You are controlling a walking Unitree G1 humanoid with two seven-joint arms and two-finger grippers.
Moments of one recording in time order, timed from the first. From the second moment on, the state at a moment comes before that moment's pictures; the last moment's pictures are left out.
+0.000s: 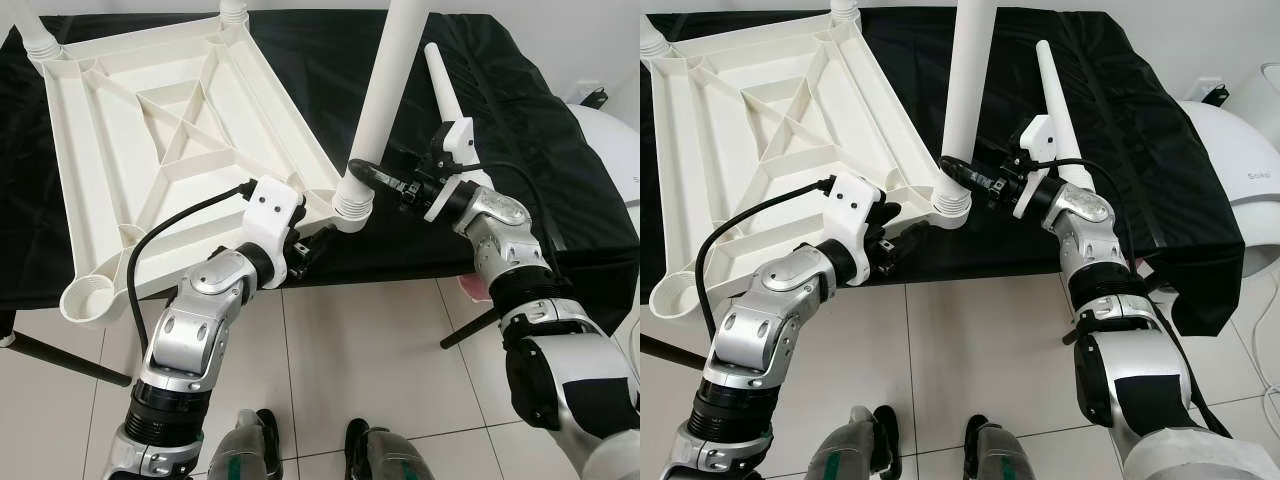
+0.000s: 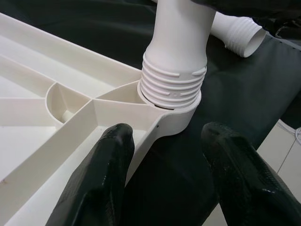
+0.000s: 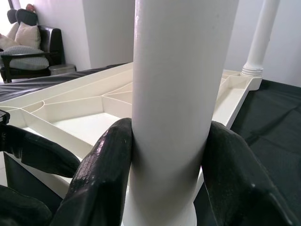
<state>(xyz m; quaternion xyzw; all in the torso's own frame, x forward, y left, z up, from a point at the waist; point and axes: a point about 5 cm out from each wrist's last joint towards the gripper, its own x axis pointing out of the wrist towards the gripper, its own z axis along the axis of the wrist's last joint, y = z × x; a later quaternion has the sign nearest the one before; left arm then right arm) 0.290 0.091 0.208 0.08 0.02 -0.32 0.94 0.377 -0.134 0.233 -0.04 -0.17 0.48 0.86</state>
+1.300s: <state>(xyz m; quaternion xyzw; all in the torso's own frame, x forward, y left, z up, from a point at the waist) 0.278 0.082 0.207 0.10 0.02 -0.35 0.93 0.381 -0.133 0.233 -0.07 -0.14 0.53 0.84</state>
